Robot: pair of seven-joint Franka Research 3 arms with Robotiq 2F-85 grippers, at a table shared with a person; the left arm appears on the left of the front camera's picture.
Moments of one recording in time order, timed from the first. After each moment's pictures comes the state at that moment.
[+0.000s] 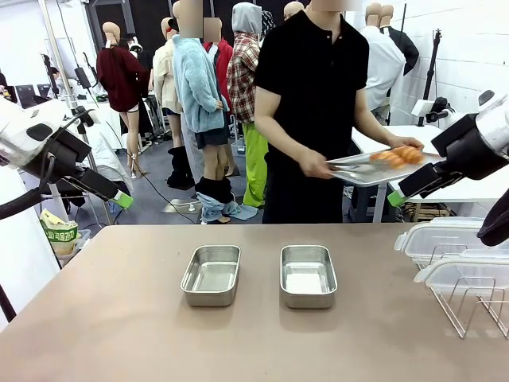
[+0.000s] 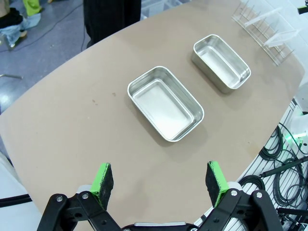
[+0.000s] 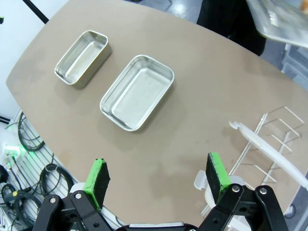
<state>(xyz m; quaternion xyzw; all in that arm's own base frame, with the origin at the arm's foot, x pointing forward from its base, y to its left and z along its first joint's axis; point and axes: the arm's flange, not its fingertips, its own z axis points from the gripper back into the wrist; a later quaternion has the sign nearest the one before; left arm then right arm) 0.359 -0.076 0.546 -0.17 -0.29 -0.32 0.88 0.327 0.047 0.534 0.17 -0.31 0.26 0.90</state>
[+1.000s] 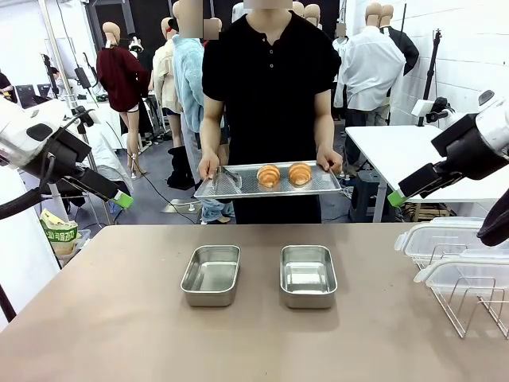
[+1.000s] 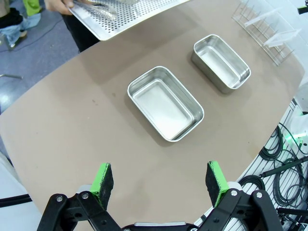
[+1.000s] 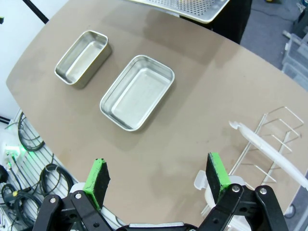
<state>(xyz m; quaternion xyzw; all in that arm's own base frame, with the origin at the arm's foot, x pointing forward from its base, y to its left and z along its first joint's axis) 0.359 -0.076 0.546 -0.17 -0.29 -0.32 0.88 0.327 0.047 0.534 0.17 -0.31 0.26 0.90</state>
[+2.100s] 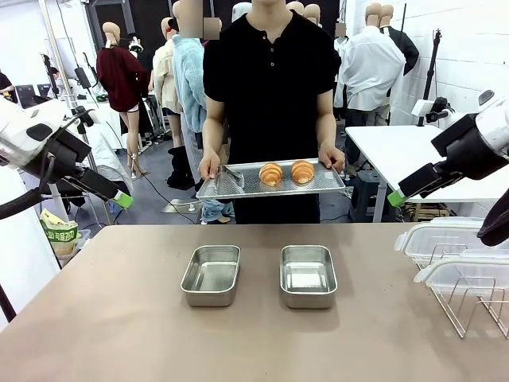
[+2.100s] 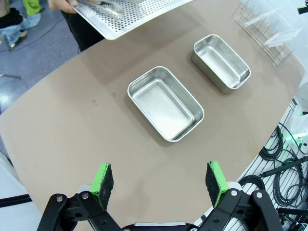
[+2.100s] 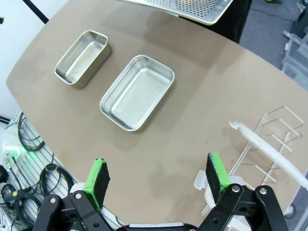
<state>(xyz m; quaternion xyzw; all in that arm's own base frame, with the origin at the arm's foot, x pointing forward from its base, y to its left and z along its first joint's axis) 0.359 -0.076 0.546 -0.17 -0.29 -0.32 0.88 0.327 0.047 0.534 0.17 -0.31 0.26 0.90</state>
